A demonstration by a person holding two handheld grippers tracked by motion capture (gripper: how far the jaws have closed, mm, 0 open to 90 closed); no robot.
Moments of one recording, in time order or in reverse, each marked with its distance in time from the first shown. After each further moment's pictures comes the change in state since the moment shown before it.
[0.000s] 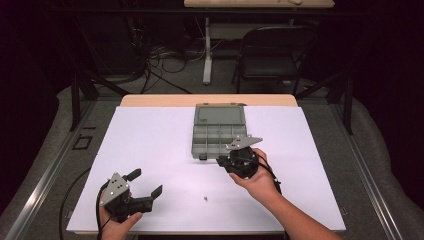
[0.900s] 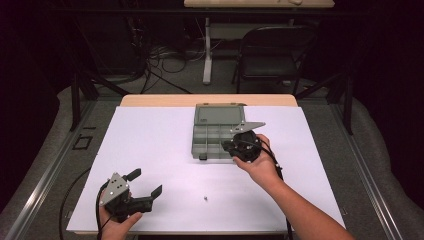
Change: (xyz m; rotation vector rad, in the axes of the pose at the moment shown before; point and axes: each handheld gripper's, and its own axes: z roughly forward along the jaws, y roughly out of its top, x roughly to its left) left arm 0.000 0.000 0.000 -0.005 0.001 -0.002; right arm -0.032 0.022 0.004 0.001 -0.084 0.027
